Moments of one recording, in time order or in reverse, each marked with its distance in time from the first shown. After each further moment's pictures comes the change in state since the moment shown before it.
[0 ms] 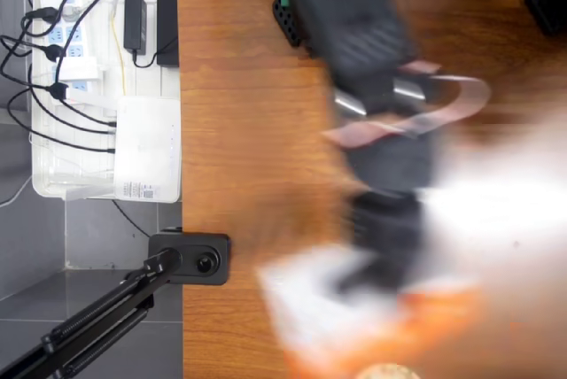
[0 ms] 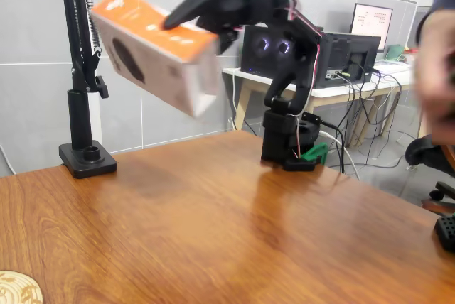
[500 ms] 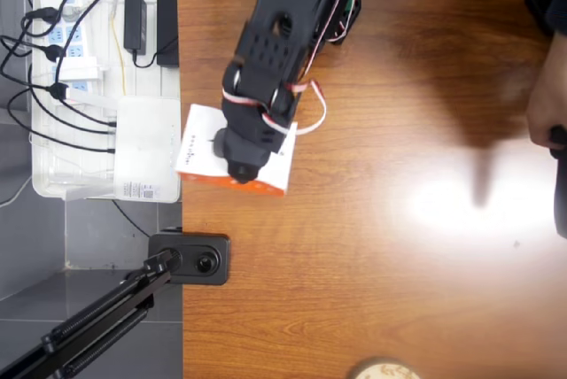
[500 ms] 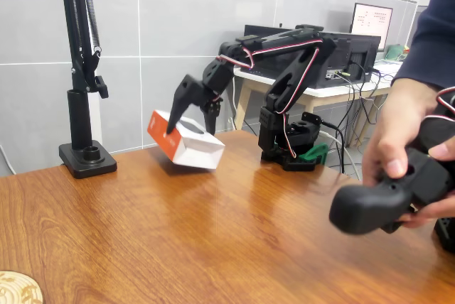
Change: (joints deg) arm 17.0 -15.1 20.3 5.2 1.1
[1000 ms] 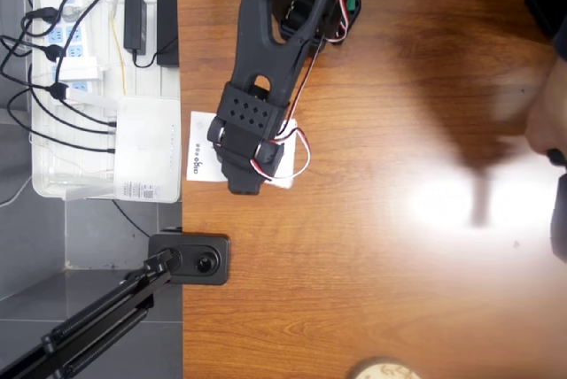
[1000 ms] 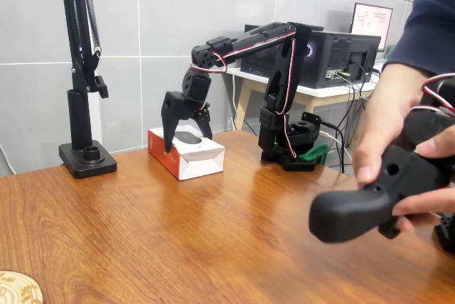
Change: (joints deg) arm -1.3 -15.2 -15.6 7.2 -2.5
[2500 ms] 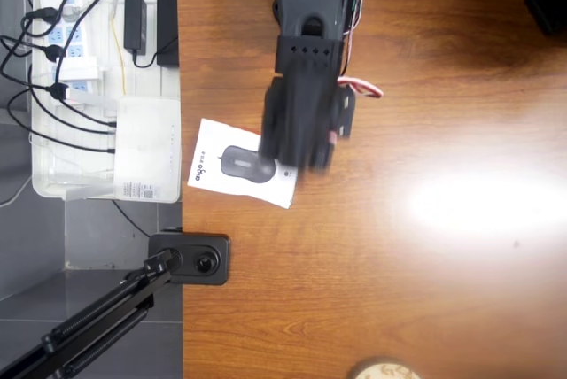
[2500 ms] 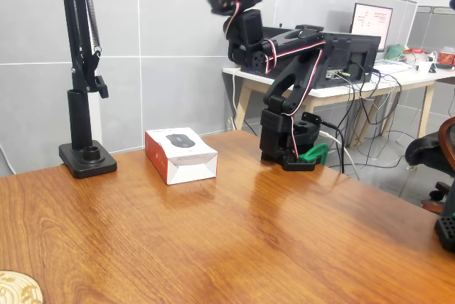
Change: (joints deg) arm -16.6 29.7 24.1 -151.4 -9.2
